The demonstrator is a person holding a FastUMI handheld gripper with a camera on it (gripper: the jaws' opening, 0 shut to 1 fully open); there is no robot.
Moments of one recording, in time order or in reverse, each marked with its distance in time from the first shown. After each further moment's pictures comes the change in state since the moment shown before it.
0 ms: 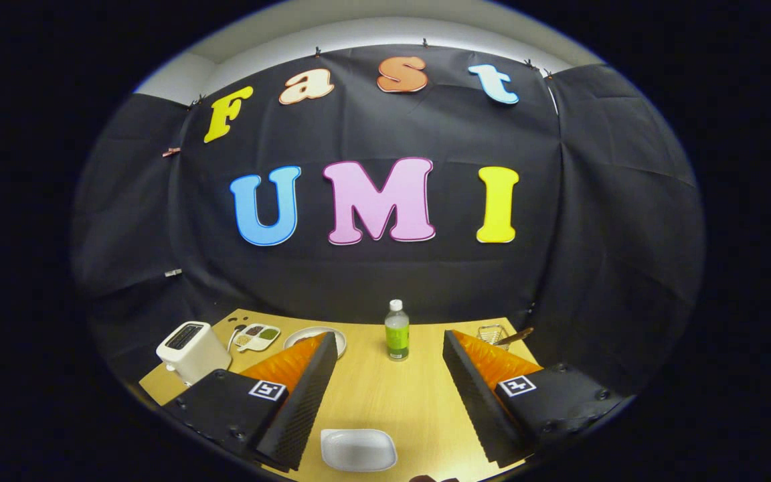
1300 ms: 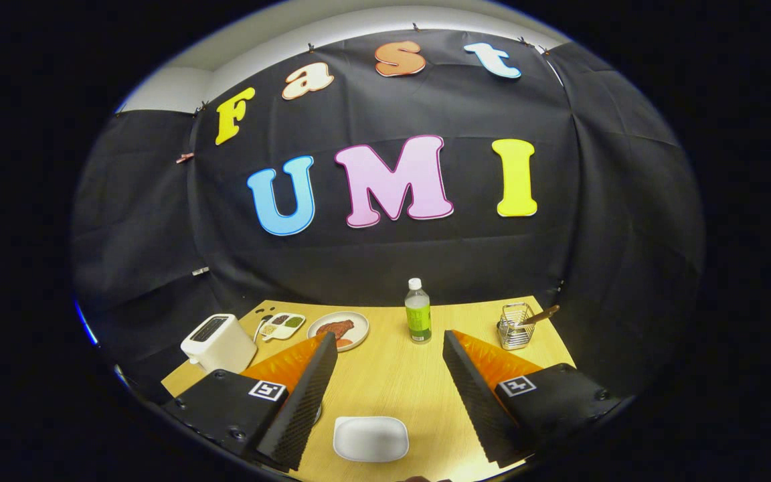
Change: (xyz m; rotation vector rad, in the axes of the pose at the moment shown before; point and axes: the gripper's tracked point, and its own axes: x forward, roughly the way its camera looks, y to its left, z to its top) arm 0.001 0.012 -0.042 0.076 0.107 0.137
